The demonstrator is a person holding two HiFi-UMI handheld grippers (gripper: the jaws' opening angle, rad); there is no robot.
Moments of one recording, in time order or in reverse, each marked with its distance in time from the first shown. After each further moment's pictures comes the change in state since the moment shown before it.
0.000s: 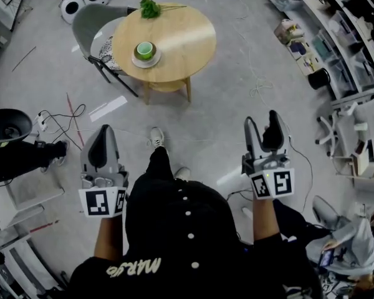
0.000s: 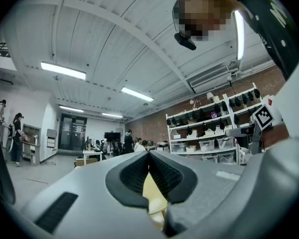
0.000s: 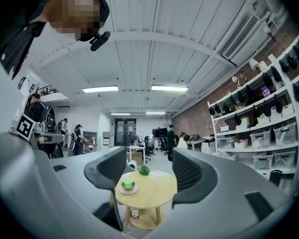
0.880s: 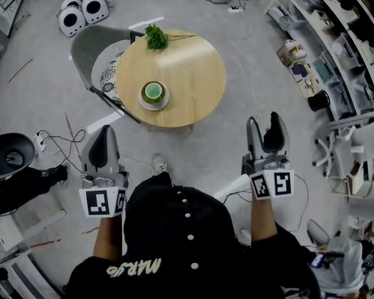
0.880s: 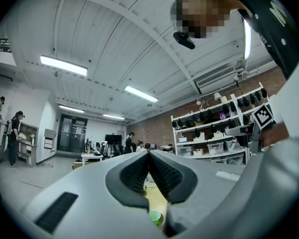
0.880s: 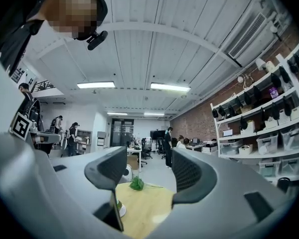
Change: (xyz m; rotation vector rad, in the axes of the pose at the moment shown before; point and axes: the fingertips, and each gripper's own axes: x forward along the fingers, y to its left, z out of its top) left arm 0.197 0.127 -0.003 -0.016 -0.035 0.012; right arm 0.236 -0.023 0.014 -0.035 -0.022 -0.027
